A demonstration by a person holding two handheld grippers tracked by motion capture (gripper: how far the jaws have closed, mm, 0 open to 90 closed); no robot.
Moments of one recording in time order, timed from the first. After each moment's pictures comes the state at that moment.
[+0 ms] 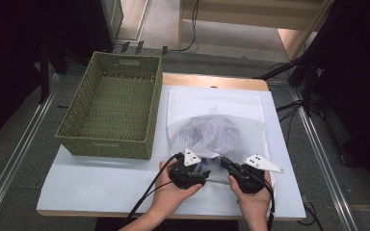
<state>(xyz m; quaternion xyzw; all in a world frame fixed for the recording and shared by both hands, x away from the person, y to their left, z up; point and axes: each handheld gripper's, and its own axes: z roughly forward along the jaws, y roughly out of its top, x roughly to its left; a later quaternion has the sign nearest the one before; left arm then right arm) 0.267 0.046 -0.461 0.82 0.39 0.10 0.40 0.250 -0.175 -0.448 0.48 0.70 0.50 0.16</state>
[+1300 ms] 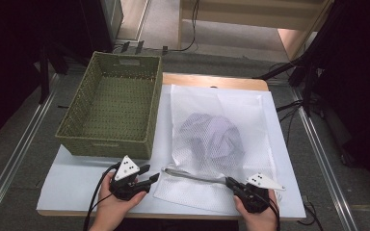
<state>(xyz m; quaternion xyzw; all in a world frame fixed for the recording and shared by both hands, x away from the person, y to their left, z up) 0.229 0.189 -0.455 0.79 0.42 0.14 0.43 0.213 -0.190 -0.480 0.50 0.73 0.44 0.14</state>
